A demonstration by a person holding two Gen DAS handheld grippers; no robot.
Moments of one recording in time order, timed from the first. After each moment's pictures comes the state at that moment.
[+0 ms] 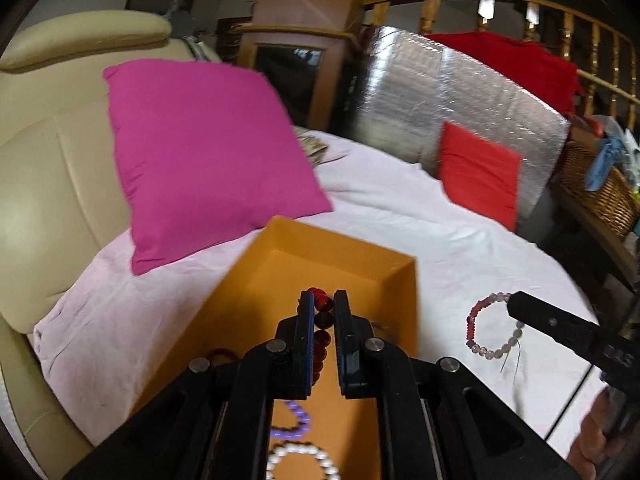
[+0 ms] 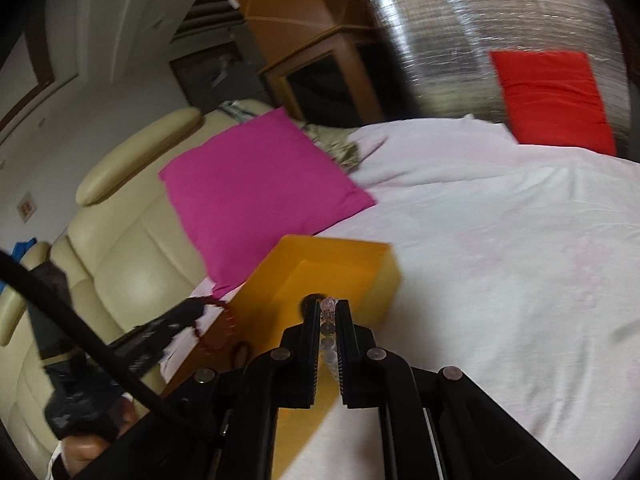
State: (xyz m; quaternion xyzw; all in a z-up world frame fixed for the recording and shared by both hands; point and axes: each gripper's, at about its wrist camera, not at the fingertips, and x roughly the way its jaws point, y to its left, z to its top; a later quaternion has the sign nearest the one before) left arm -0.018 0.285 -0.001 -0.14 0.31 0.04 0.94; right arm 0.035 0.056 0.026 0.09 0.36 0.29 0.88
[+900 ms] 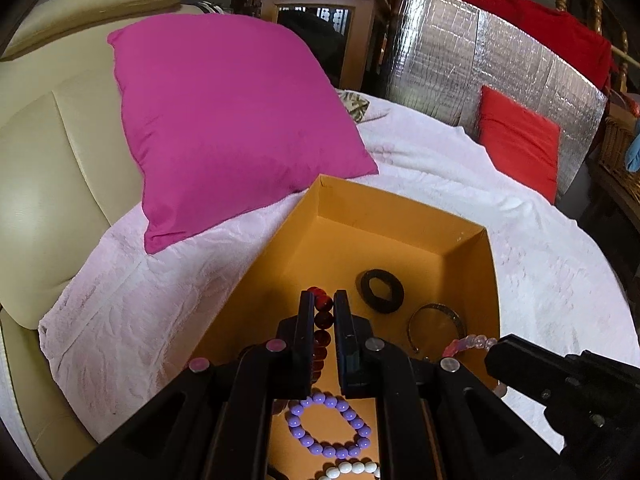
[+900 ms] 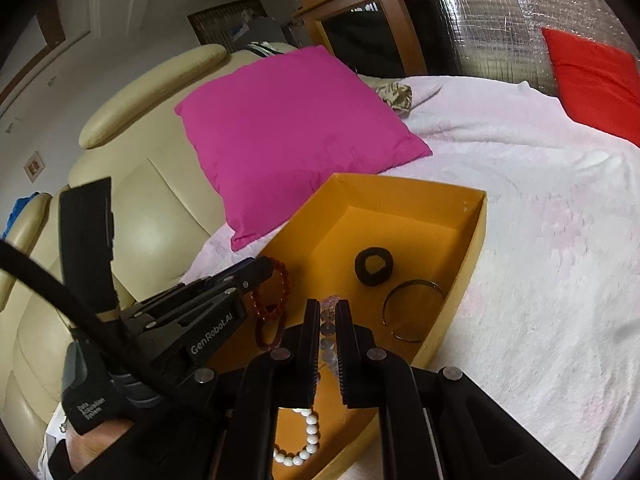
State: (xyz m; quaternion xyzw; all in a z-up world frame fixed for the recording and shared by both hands) left arm 0.021 0.308 -0.043 -0.12 0.37 0.08 0.92; right arm 0.033 0.140 -0.020 0.04 0.42 0.32 0.85
